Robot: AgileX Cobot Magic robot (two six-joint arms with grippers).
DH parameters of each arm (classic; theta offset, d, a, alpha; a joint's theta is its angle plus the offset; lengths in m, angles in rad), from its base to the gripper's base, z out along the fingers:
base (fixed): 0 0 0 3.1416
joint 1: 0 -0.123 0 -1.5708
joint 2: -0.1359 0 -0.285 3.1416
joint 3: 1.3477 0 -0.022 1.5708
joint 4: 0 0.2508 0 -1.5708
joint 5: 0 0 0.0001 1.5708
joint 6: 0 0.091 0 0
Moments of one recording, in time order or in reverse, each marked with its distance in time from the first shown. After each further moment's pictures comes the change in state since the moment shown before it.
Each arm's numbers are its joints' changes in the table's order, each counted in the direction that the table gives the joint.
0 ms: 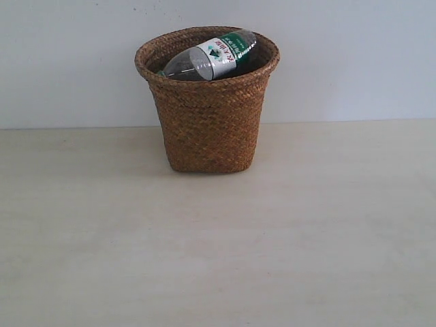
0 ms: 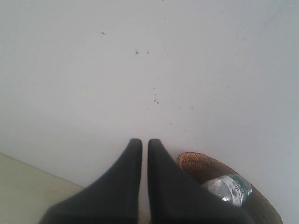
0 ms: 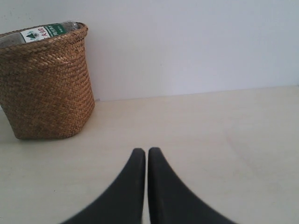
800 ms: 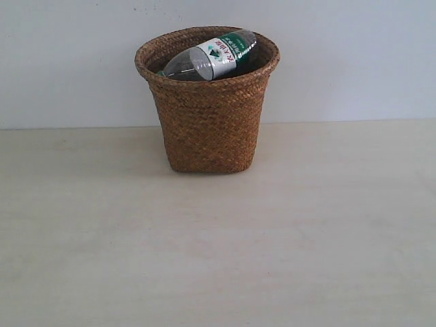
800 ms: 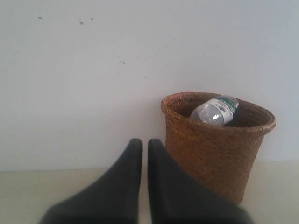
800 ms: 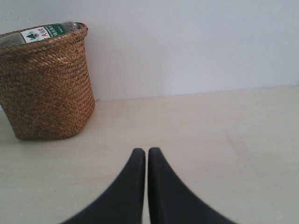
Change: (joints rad) left arm 0.000 0.187 0.233 1.354 0.095 -0.979; right arm 0.000 0.000 0.000 0.004 0.000 0.000
